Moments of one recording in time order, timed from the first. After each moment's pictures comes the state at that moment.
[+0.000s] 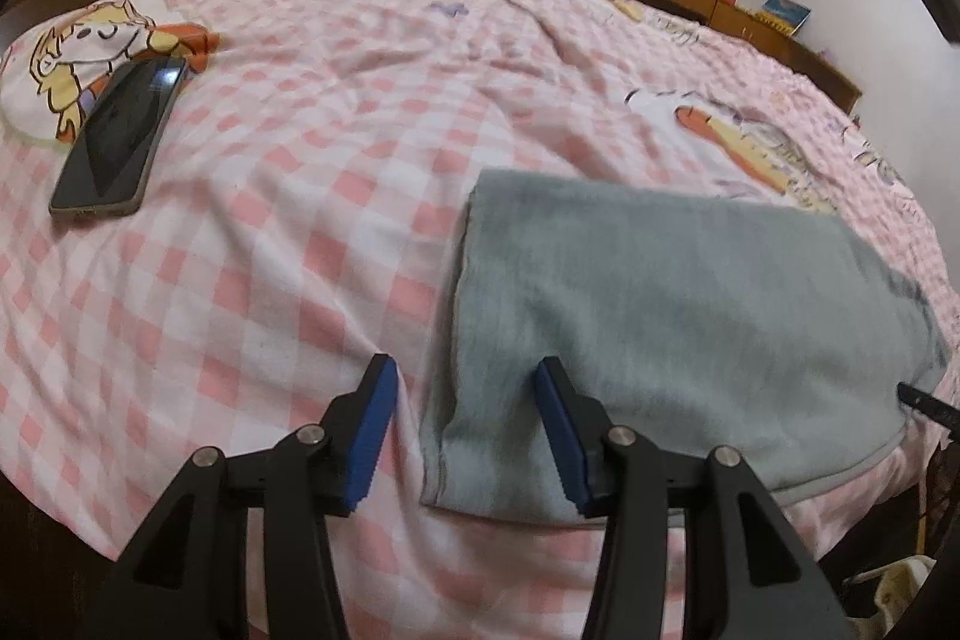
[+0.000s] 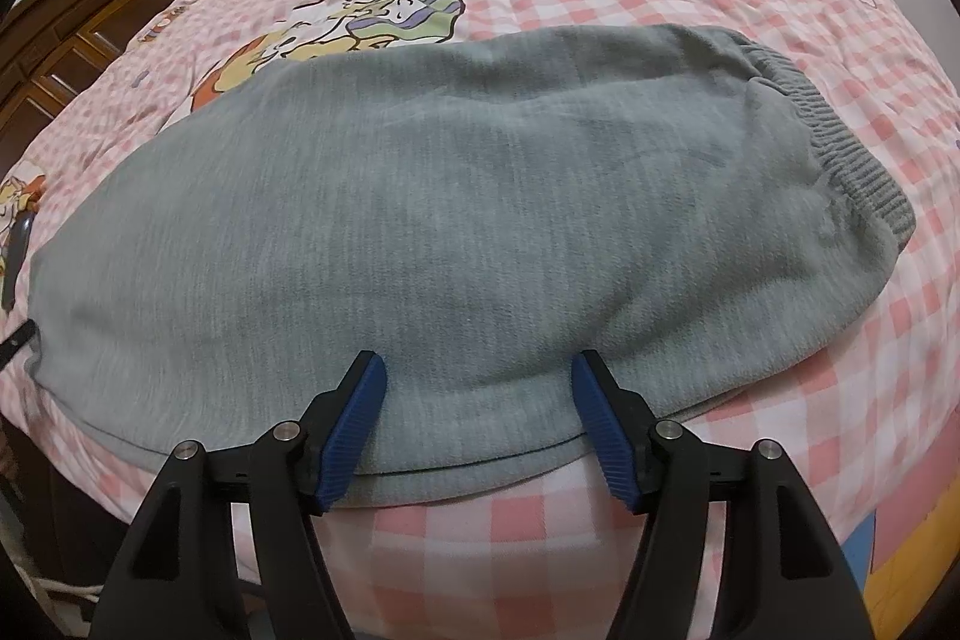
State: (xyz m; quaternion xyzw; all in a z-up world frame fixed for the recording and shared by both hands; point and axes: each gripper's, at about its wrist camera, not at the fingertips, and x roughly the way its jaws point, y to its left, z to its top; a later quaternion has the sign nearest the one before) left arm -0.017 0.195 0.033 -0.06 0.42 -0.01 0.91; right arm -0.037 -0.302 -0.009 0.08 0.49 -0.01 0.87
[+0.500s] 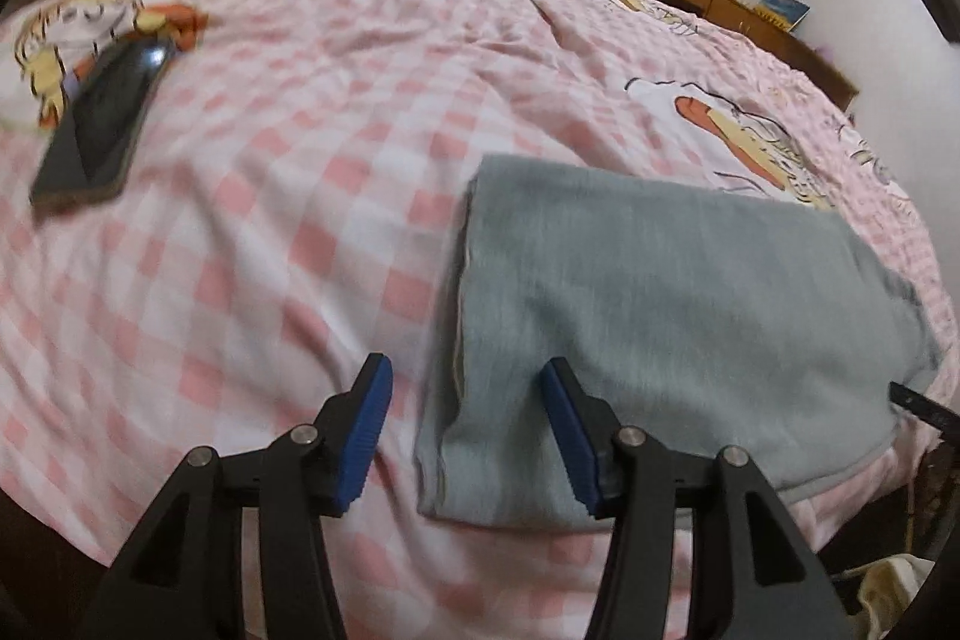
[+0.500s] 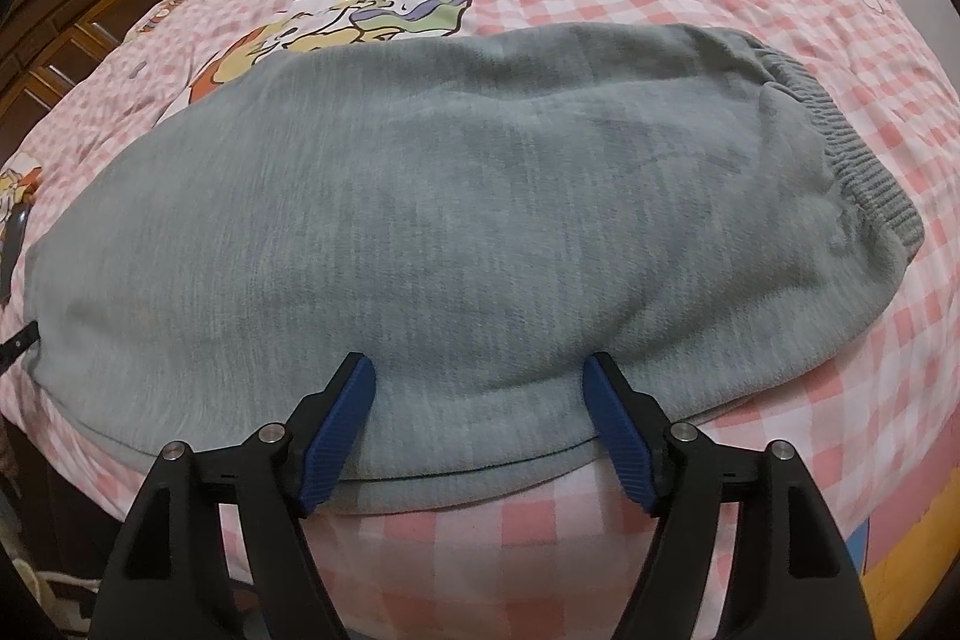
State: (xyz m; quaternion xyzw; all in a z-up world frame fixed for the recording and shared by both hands) left arm -0.005 0.203 0.020 -0.07 0.45 -0.03 0.89; right arm -0.032 -0.297 -0.010 0.08 0.49 -0.01 0.87
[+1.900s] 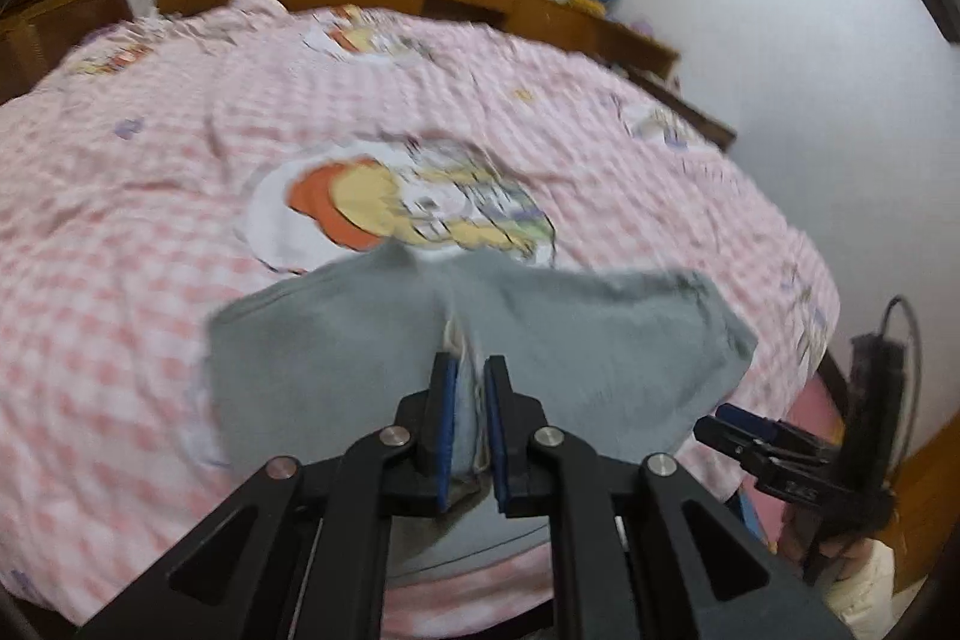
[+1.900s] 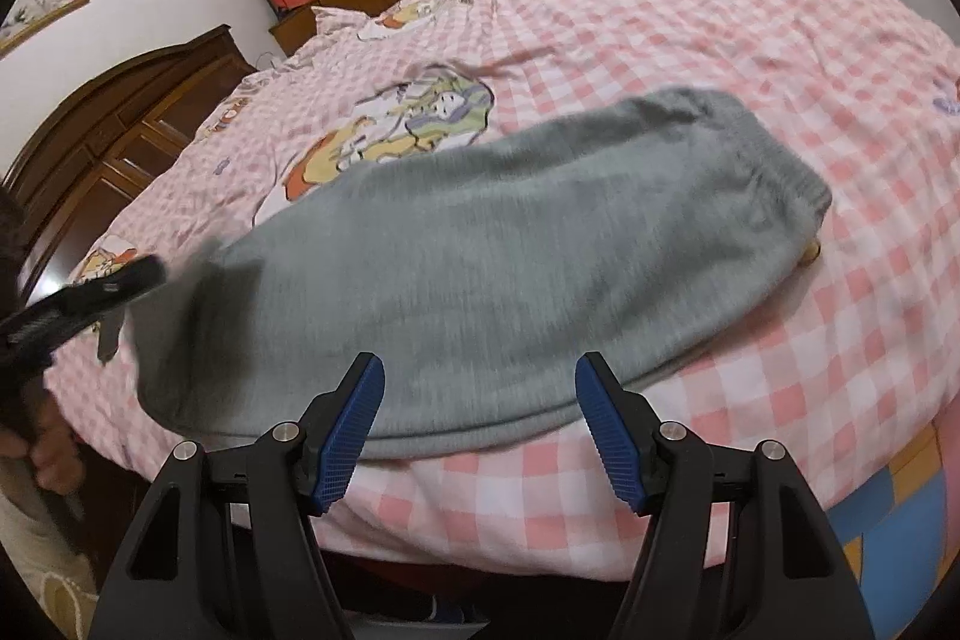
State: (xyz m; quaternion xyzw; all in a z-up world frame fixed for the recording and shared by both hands) left arm -0.014 -0.046 0.125 -0.03 0.40 -0.22 0.89; right arm -0.089 -0.325 0.035 0.18 0.41 0.05 0.89
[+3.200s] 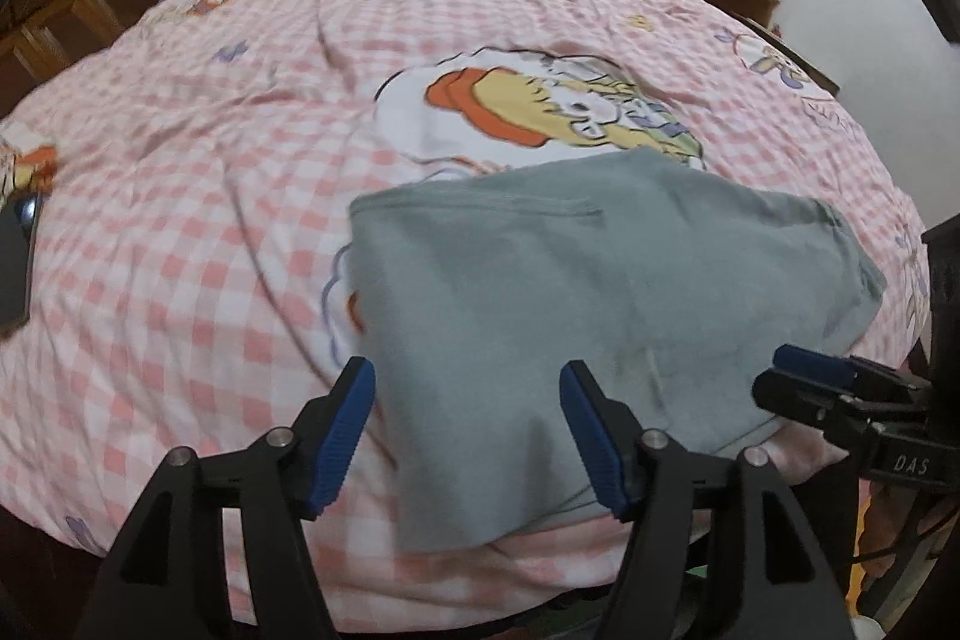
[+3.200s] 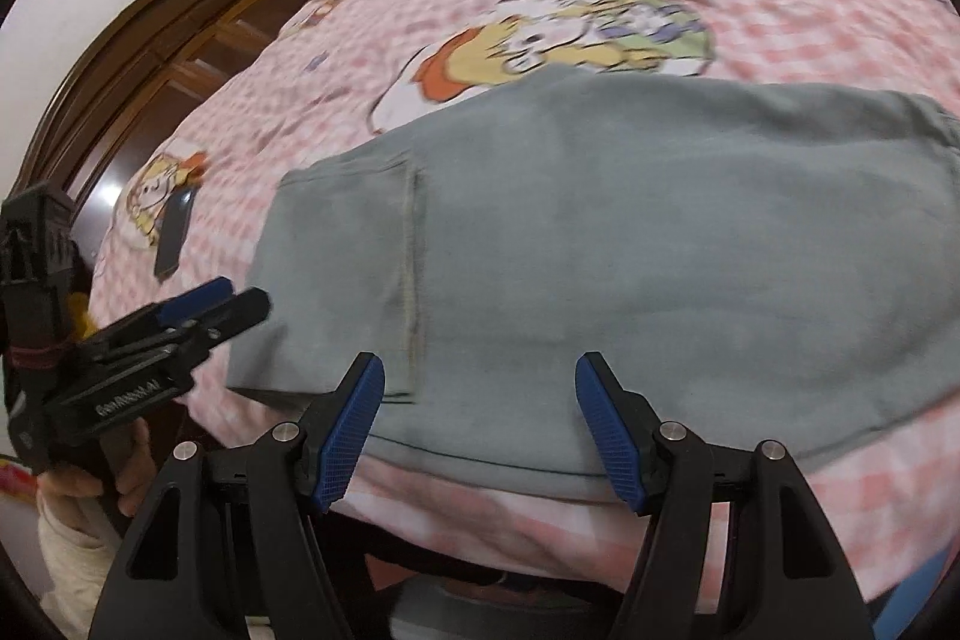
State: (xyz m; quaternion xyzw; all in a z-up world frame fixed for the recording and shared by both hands) left arm -0.018 0.017 0.078 0.01 0.46 -0.10 0.88; right arm -0.032 -0.219 0.030 0.14 0.48 0.18 0.85
